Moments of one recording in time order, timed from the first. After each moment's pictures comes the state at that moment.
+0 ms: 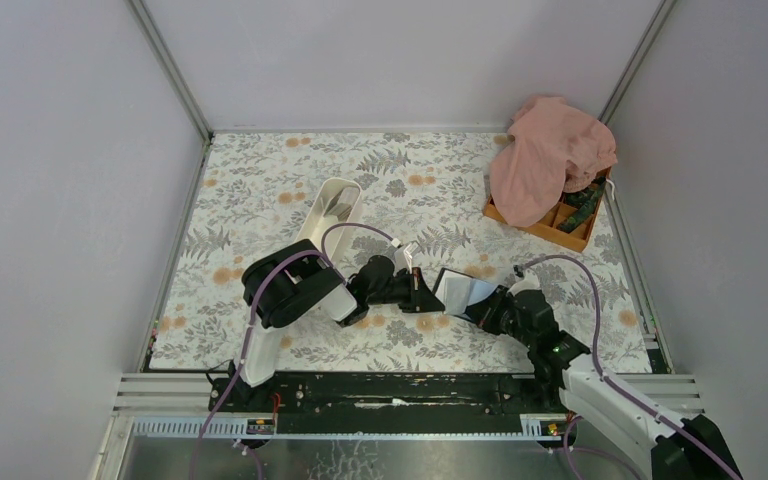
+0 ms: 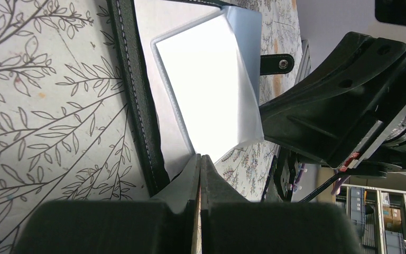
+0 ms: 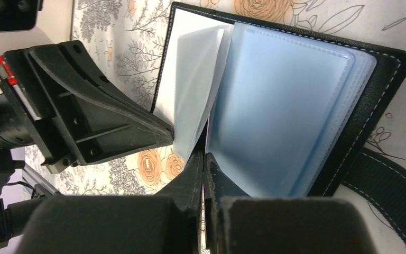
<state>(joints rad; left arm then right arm) -0.84 2.04 0.65 1.03 0.45 -0.95 0.52 0.64 0.01 0.09 -0.08 0.85</state>
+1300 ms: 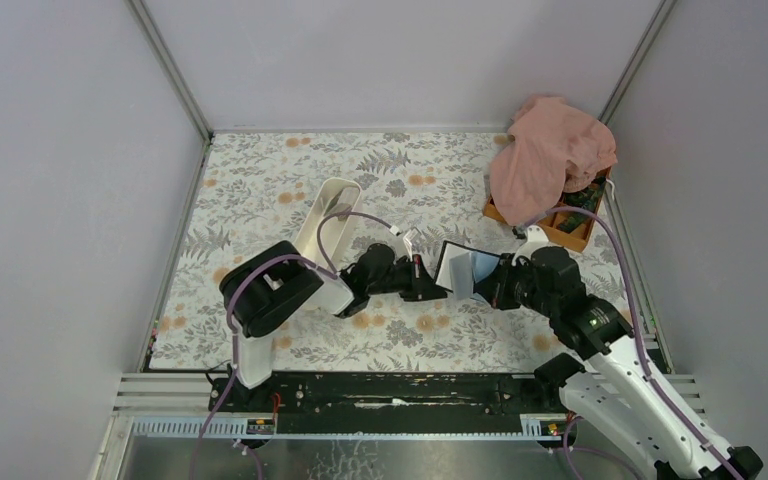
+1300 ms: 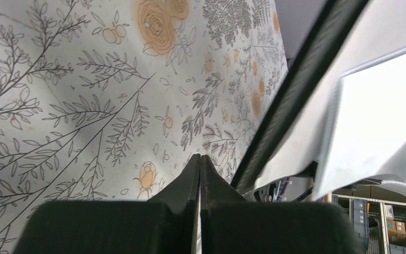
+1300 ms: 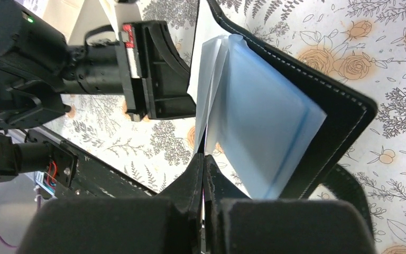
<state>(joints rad) -0.83 1.92 0.69 0.88 0.44 -0.95 0.52 0.62 0.63 -0.60 -0.14 0.53</state>
